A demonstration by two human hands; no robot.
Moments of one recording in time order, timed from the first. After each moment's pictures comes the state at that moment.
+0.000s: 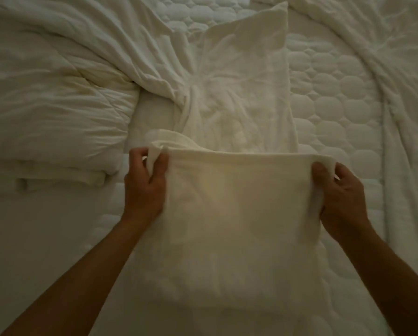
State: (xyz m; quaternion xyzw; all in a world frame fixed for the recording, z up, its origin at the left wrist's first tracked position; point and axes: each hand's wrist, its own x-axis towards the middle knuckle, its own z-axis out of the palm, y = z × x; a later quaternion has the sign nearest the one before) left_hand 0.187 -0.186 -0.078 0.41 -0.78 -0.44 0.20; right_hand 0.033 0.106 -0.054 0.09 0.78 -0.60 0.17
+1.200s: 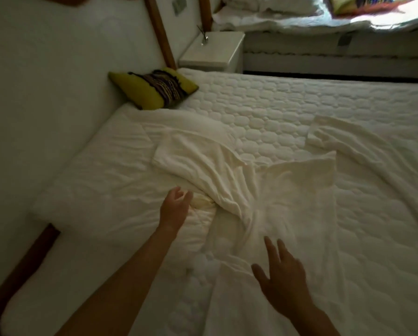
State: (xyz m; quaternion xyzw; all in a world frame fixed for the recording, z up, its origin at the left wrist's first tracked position) left_hand 0.105 -0.371 0.087 0.56 -0.65 -0.50 0.12; right_hand 0.031 -0.086 0.063 -0.31 0.90 -0.12 0.28
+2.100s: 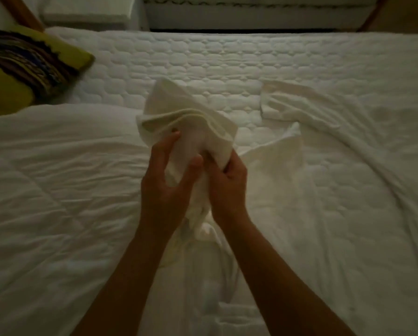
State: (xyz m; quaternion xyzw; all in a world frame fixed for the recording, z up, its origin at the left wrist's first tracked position) left_hand -0.058 -0.437 0.072 0.20 -0.76 -0.56 0.25; right_hand -0.115 -0.349 0.054 0.00 0.64 -0.76 0.09
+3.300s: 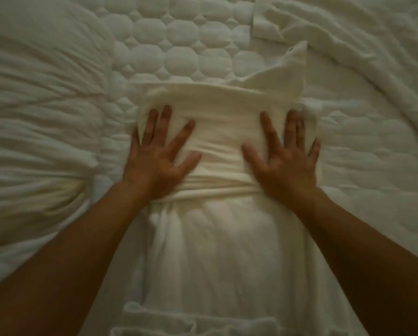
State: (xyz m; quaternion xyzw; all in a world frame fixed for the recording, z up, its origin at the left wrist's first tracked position) left_hand -0.123 -0.362 -0.176 0.16 -0.98 -0.12 -0.06; right_hand -0.241 -0.116 -0.158 -0.18 0.97 -0.09 0.09
